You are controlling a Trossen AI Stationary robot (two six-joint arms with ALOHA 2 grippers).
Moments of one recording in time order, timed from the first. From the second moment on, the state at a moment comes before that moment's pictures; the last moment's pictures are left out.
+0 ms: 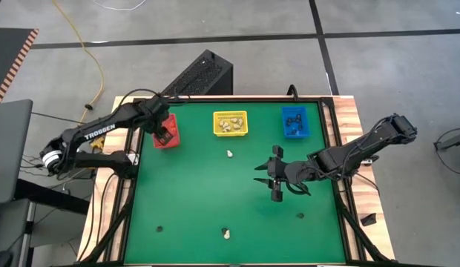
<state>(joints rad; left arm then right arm) 0.74 1.11 0.80 -0.89 -0.18 -0.03 0.39 1.20 0.90 -0.21 0.45 0.19</state>
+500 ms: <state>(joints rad) 0.23 1.17 0.79 -0.46 0.16 -0.13 0.38 1.20 0.90 -0.23 0.45 0.18</state>
